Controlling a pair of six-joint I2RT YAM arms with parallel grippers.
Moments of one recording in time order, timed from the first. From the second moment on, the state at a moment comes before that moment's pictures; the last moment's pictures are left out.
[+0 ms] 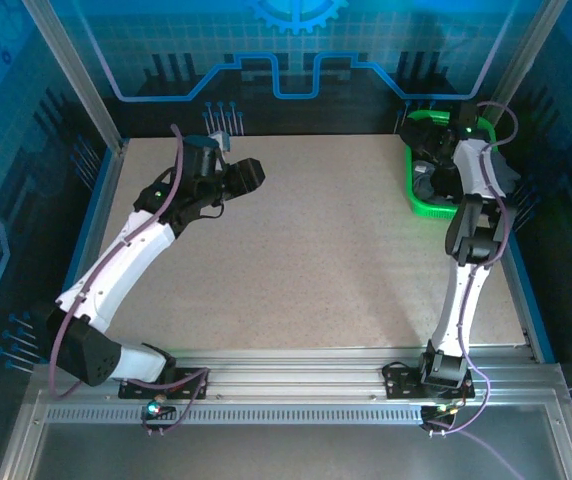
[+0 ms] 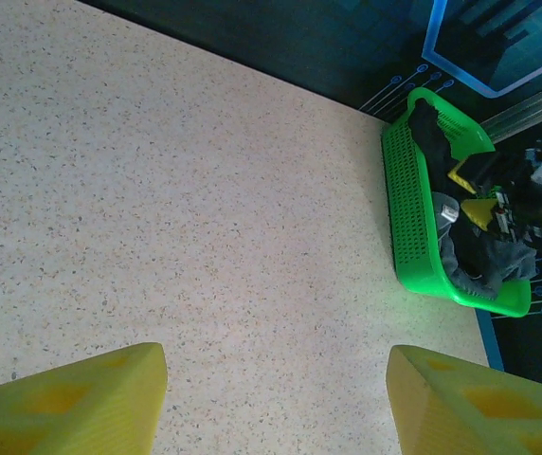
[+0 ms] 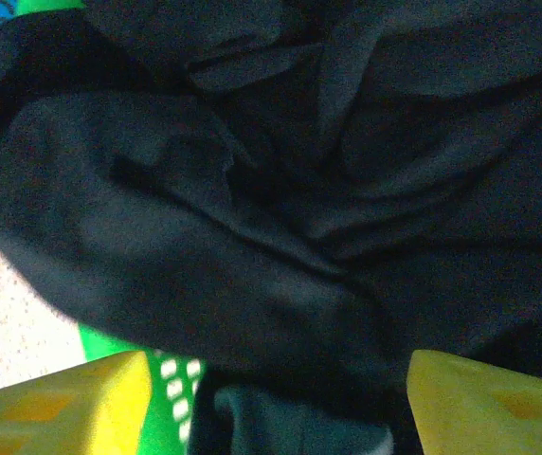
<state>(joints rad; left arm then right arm) -0.38 1.38 1.38 -0.55 0.09 -0.68 -0.19 2.37 2.22 -0.78 -0.09 0.48</state>
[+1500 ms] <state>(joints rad) -0.38 1.46 1.42 -0.51 0.17 -0.73 -0.03 1.62 1.66 -0.44 0.15 0.72</state>
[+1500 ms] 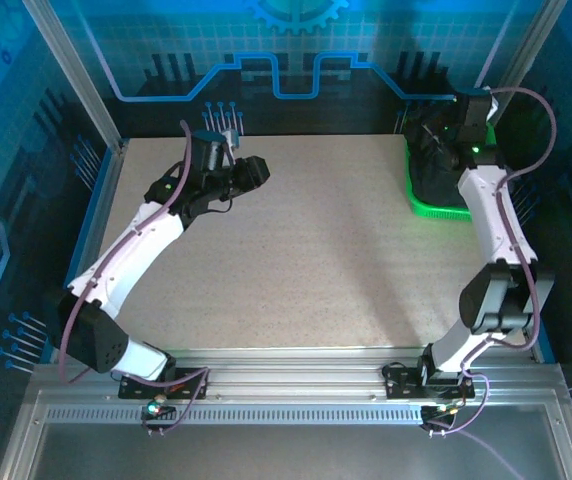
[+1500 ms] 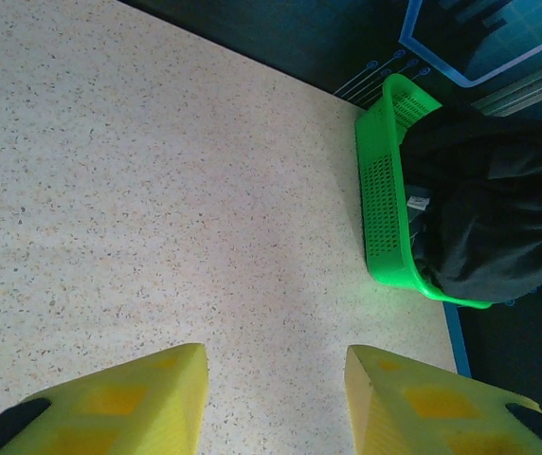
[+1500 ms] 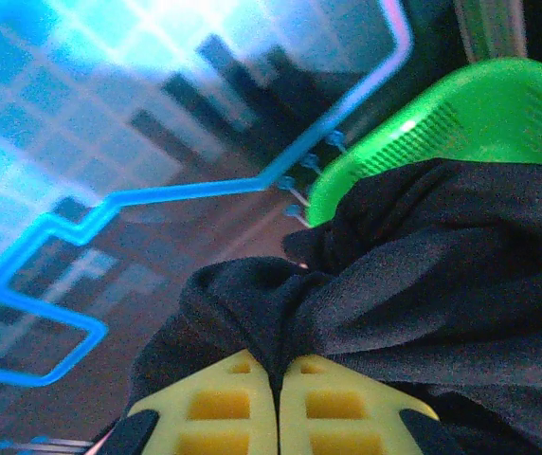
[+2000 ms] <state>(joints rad) -0.37 1.40 1.42 -0.58 0.05 -0.73 0.32 1.46 1.91 -0.37 0.12 0.48</state>
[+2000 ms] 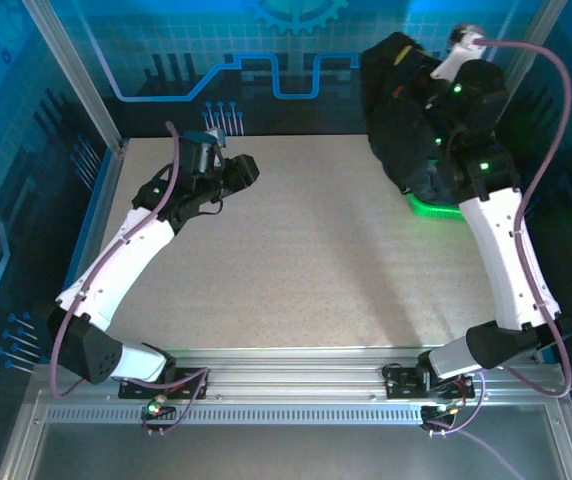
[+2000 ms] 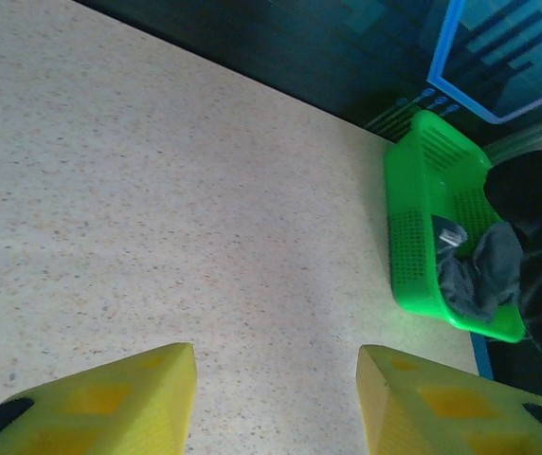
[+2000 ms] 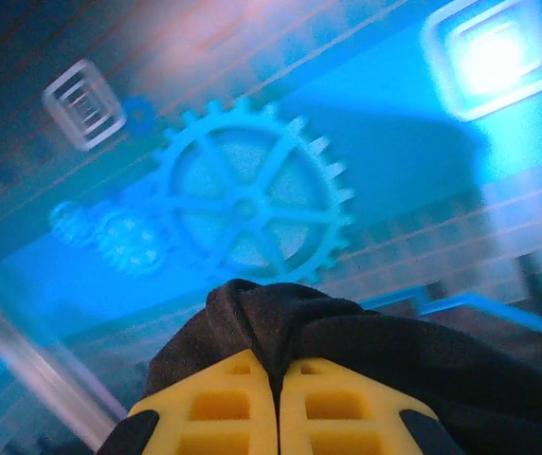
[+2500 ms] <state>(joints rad) -0.32 1.36 1.35 -0.69 0.08 -0.76 0.71 1.71 1.66 -0.54 -0.02 0.52</state>
